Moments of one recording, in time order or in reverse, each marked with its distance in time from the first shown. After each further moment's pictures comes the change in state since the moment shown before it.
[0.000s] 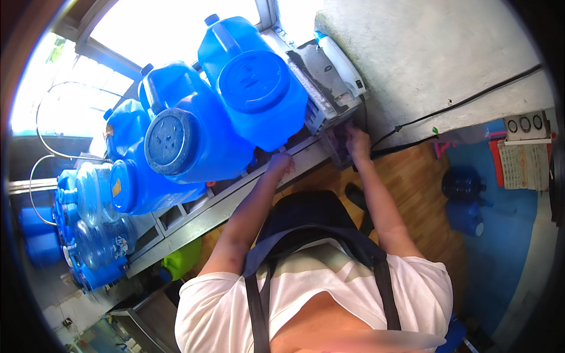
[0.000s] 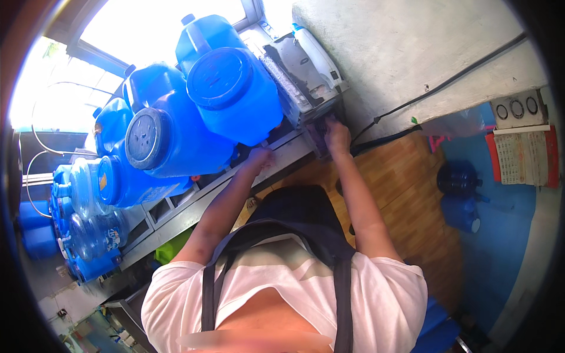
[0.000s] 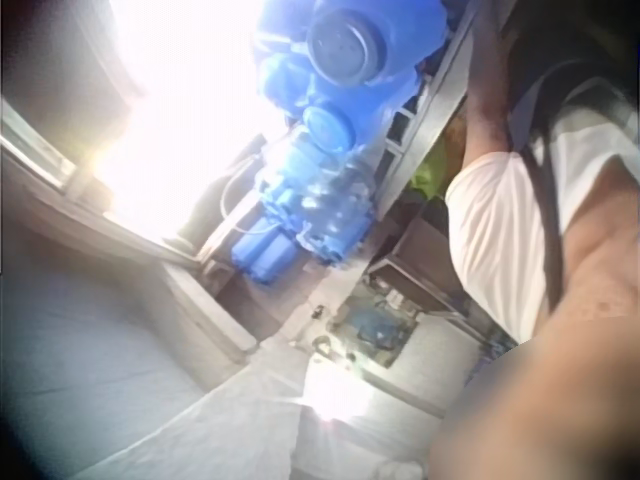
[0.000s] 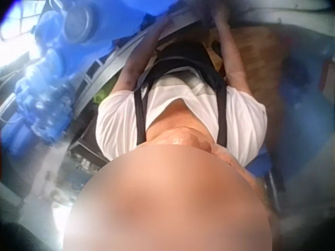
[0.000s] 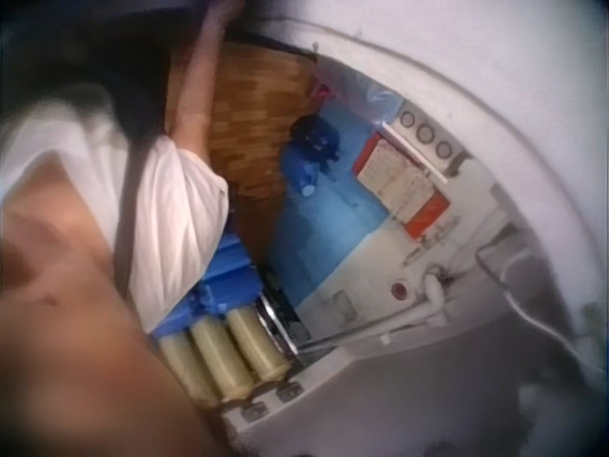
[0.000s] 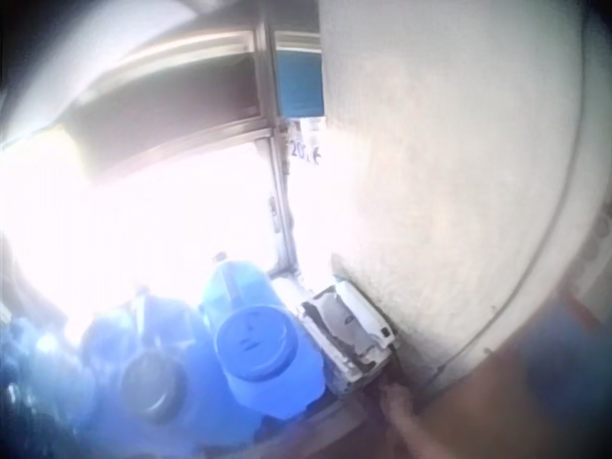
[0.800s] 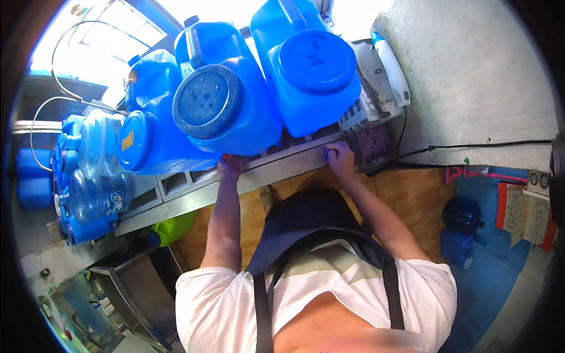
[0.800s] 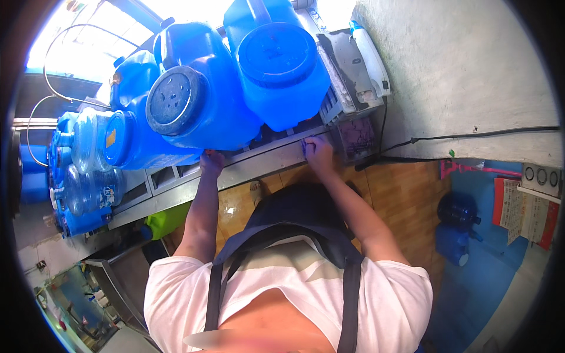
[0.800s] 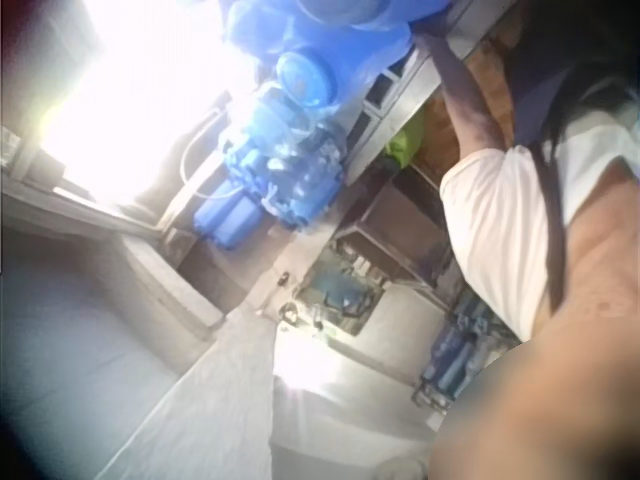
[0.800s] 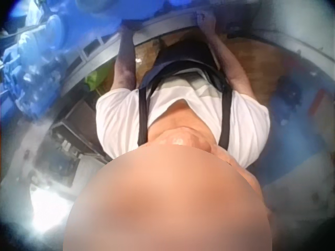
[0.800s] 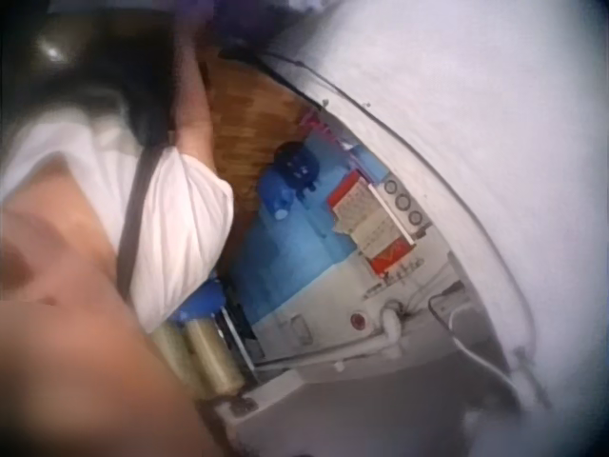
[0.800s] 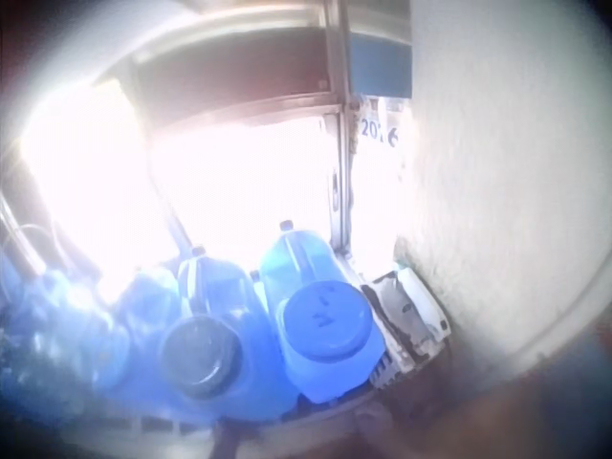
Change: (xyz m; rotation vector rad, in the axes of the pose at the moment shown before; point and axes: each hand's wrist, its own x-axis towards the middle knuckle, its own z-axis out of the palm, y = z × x) left_hand -0.059 -0.124 -0.206 -1.298 0.499 0.151; right_hand -0.076 -0.069 0.086 0.467 -0.170 -0.189
